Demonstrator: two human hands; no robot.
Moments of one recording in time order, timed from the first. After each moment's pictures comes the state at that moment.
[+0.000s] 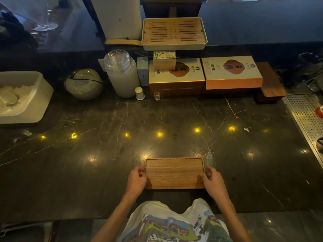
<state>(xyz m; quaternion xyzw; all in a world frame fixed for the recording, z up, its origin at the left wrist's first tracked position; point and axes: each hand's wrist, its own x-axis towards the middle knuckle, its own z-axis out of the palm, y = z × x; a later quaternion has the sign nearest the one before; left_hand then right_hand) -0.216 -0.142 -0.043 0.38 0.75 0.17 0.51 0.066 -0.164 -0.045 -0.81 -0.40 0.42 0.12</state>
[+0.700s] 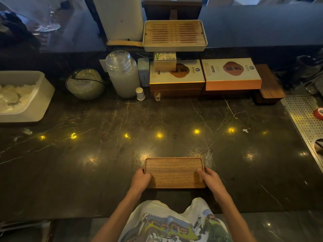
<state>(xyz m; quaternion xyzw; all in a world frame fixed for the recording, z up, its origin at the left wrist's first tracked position) -0.203 -0.138 -0.036 0.33 0.73 0.13 0.58 0.068 -0.157 -0.053 -0.73 -0.28 0.58 0.24</state>
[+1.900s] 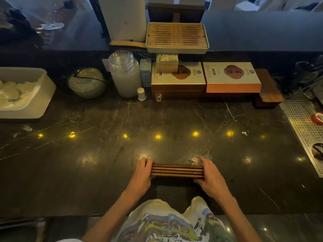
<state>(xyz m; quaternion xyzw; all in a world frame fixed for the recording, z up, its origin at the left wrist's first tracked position) -0.212 -0.145 -0.028 0.73 0.59 0.13 0.31 0.074 -0.155 -0.033 -0.70 -0.65 0.28 0.05</state>
